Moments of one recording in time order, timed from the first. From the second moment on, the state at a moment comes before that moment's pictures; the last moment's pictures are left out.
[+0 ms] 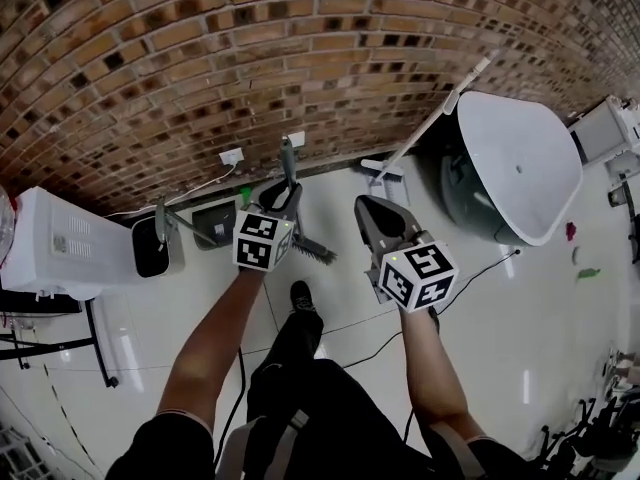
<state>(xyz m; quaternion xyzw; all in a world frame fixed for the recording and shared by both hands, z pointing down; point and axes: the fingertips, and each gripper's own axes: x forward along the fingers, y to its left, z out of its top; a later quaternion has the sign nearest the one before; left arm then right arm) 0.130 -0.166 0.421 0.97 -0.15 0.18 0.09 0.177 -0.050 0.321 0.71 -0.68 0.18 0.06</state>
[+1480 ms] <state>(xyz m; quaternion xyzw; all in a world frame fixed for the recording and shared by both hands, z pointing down) 0.173 -0.414 0.597 0.81 -0.52 0.21 0.17 0.287 -0.314 0.457 0.45 -0.86 0.21 0.15</state>
